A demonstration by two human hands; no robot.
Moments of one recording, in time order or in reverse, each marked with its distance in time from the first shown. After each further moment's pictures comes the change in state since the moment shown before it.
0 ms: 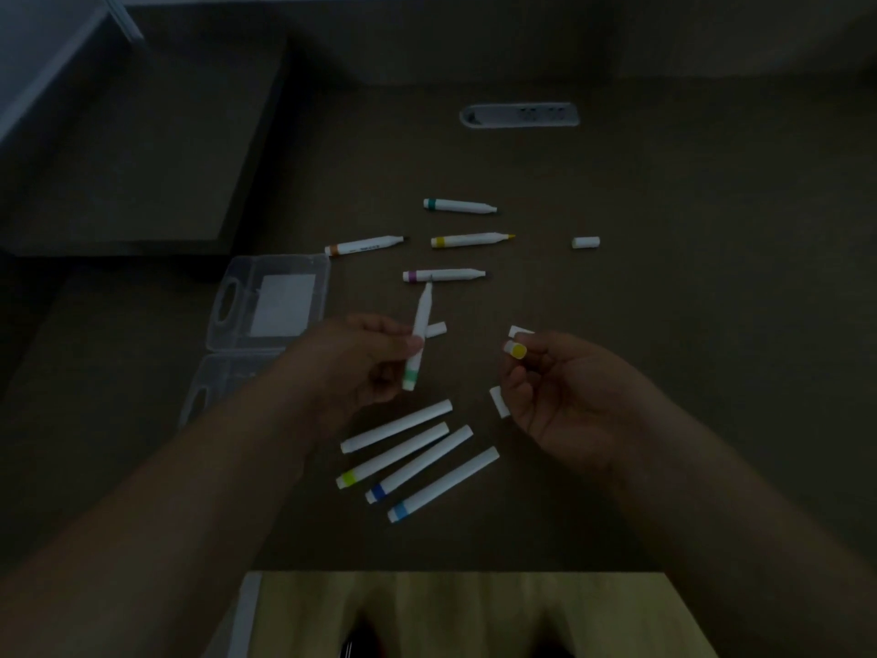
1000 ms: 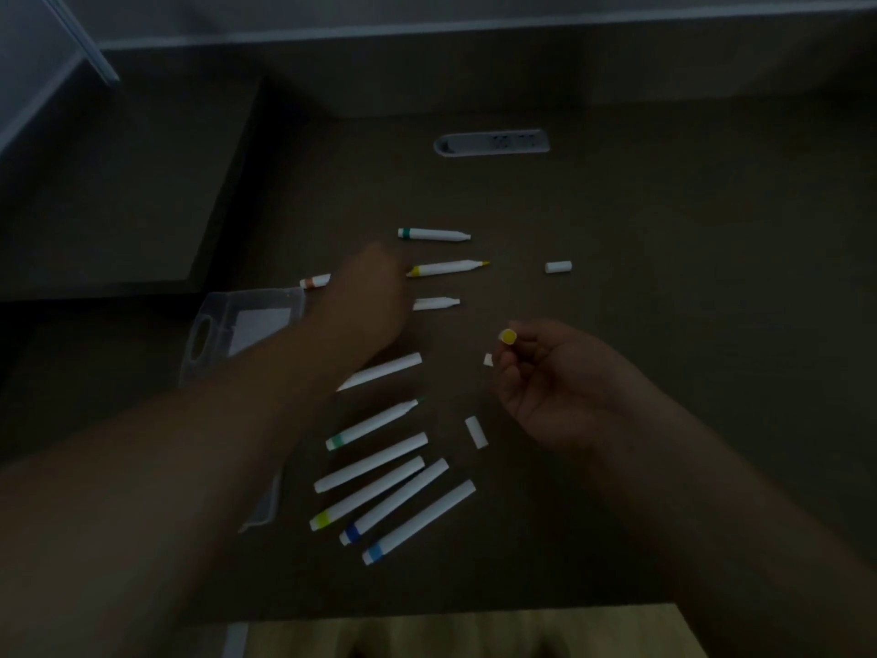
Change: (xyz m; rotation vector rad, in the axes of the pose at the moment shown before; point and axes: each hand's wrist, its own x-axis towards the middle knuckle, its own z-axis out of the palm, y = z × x) left_hand 0.090 0.063 0.031 1.273 0.328 0.575; right_hand 0.000 -0.034 0.008 0.073 0.048 -0.071
